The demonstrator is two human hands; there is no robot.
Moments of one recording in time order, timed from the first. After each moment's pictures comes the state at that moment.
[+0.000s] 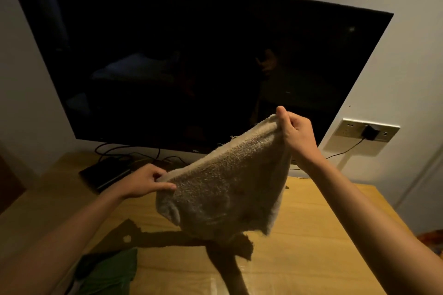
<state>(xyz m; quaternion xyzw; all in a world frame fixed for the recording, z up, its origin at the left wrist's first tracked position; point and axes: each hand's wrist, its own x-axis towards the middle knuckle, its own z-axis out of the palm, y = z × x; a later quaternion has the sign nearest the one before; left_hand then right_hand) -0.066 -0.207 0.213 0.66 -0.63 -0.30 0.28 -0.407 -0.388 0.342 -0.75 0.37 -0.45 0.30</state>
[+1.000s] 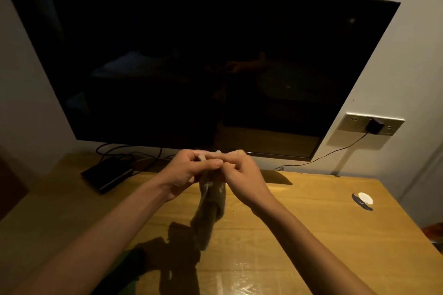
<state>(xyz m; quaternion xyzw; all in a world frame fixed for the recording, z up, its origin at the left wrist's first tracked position) -0.163 -0.227 0.274 0.50 -0.50 -0.48 0.51 -0.340 -0.268 0.298 -0.79 0.35 -0.29 0.41</state>
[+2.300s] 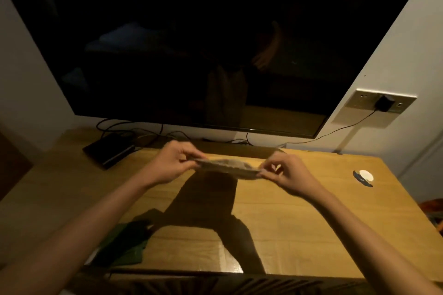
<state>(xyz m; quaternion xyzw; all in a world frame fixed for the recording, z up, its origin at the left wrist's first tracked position) -0.127 -0.210 0.231 0.63 -0.66 -0.25 0.32 -0.437 -0.331 0.242 -0.89 0.36 -0.14 0.23</state>
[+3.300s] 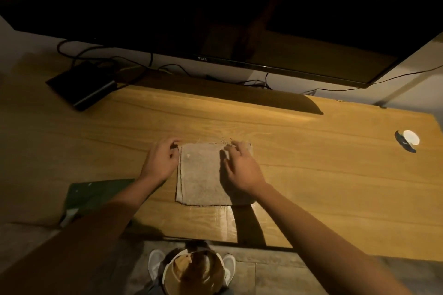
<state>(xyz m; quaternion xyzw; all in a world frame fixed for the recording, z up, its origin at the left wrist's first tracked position) -0.116 -0.231 -0.005 0.81 -0.43 -0.29 0.28 -0.344 -0.340 -0.015 -0.87 0.42 0.00 0.25</state>
